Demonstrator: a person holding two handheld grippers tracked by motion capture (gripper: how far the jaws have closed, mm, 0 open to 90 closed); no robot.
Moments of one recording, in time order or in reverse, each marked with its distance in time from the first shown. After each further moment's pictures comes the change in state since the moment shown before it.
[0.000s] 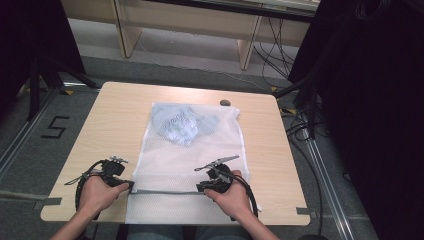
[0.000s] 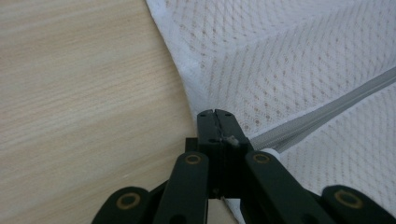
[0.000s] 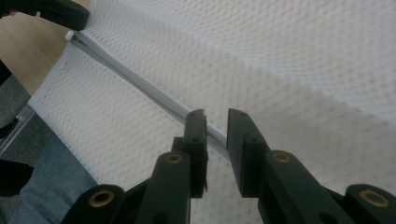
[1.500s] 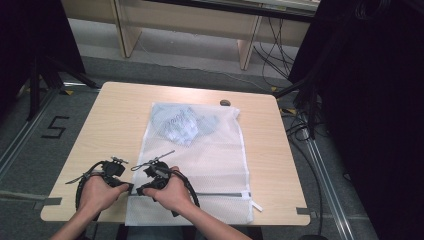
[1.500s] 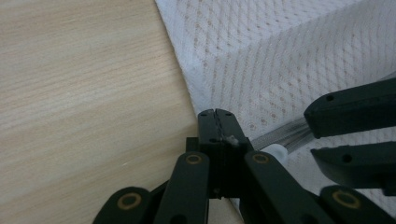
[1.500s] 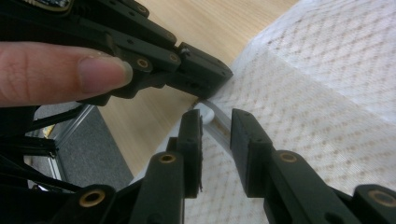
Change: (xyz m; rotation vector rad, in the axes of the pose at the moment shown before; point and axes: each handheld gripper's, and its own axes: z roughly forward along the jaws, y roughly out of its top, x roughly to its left) left arm 0.003 0.001 0.000 0.054 0.005 -0.027; right arm 0.102 0.062 0.106 0.088 0.241 -0.052
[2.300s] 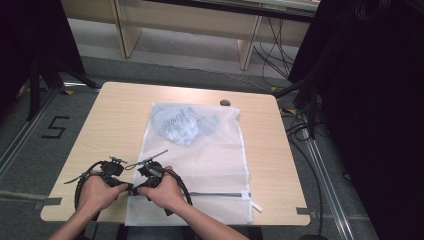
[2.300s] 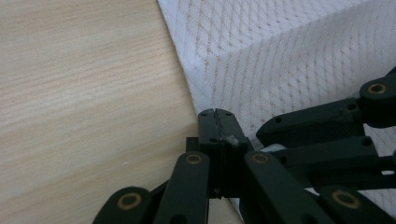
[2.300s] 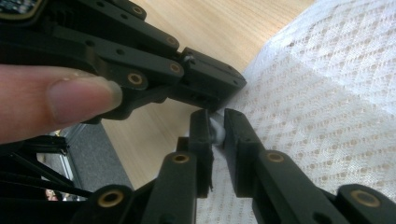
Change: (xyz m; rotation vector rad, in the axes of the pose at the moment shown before) left arm 0.002 -0.001 0.000 -0.004 -0.016 -0.011; right arm 0.000 0.008 0.020 0.040 0.047 0.024
